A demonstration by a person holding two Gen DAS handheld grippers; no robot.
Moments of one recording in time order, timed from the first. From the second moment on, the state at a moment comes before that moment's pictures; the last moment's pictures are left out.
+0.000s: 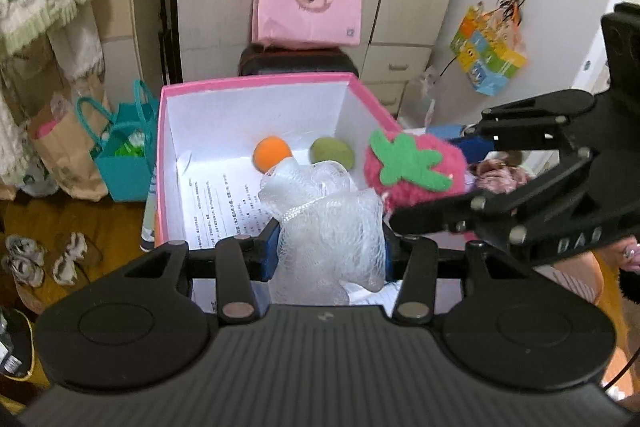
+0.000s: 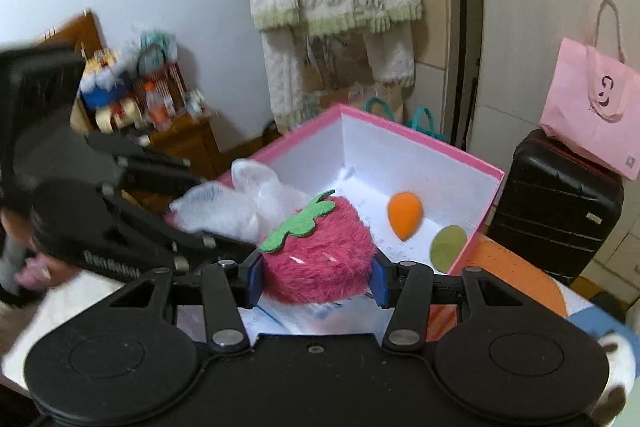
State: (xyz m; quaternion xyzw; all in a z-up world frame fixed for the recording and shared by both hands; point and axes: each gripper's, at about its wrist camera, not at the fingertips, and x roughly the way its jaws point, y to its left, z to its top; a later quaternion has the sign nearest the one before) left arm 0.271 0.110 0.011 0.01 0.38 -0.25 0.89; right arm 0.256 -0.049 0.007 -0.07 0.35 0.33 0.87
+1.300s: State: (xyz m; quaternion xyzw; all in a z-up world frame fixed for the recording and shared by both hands) left arm 0.232 0.111 0.043 0.04 0.37 -0.22 0.90; right arm 0.216 -0.031 0.008 -0.20 0.32 0.28 0.88
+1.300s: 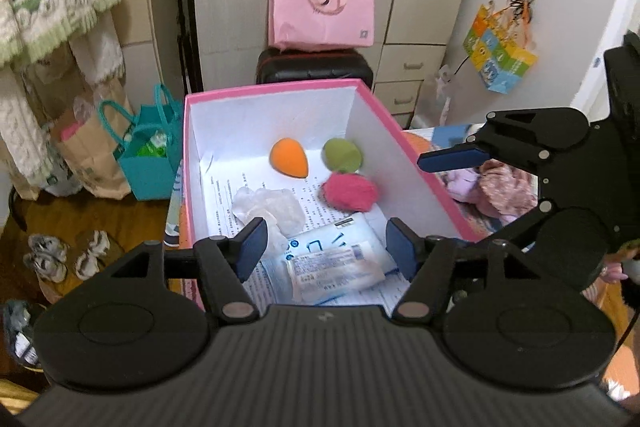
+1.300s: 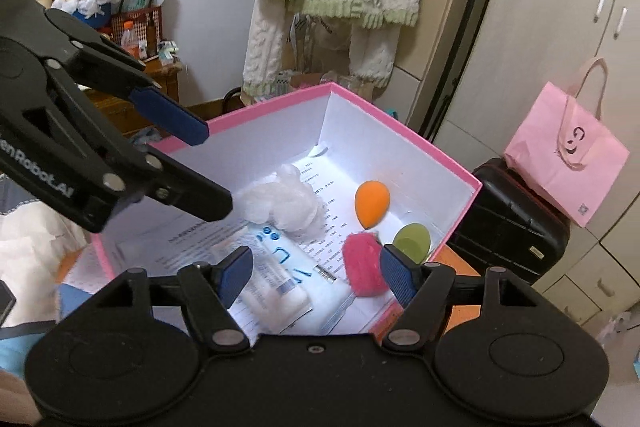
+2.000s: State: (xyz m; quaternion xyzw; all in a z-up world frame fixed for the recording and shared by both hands) left arm 0.113 0.081 0.089 0.10 0.31 -0.28 0.90; right arm 0.111 -0.109 0.050 -0.14 0.31 0.25 0.90
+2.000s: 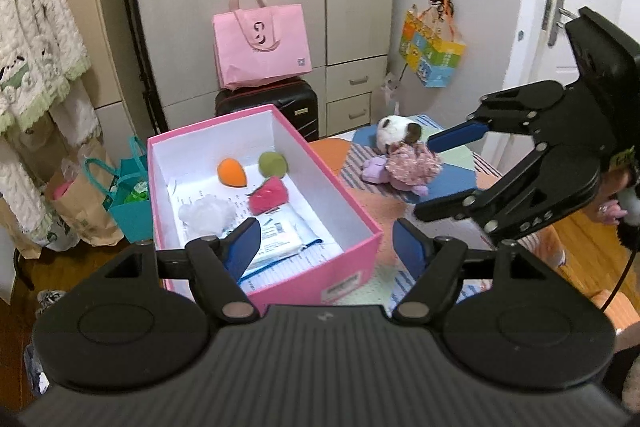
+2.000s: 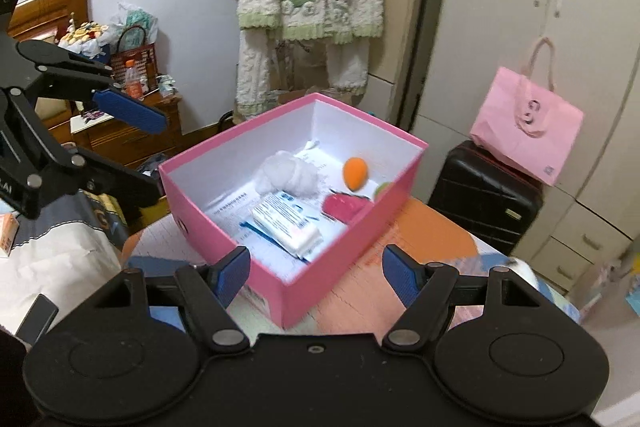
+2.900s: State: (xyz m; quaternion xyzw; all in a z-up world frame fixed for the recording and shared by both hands) left arm 0.109 -0.047 0.024 0.11 0.33 -0.35 0.87; right arm 0.086 -0.232 -0.013 -0.10 0.30 0.17 0.93
